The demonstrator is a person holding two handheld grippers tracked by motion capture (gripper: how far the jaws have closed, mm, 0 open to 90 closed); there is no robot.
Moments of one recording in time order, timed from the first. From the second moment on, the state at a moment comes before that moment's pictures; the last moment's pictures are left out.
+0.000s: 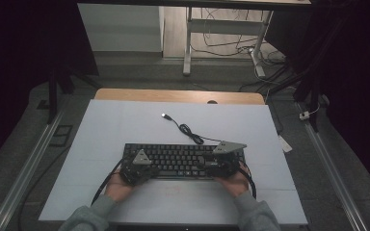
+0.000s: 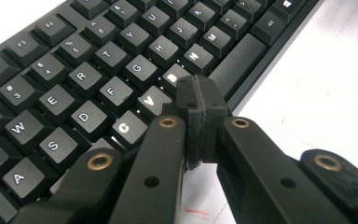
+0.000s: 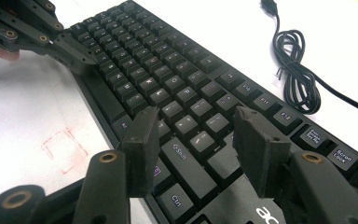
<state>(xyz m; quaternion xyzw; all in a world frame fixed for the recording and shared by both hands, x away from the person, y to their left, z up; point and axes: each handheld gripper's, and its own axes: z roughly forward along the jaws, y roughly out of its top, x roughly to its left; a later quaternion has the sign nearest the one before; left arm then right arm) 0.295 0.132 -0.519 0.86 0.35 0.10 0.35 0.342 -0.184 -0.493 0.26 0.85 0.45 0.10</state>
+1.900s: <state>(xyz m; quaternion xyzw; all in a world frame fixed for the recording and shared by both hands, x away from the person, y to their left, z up) 0.296 0.207 -0.496 0.80 0.44 0.13 0.39 0.337 -0.188 -0.491 0.27 0.84 0.46 0.11</state>
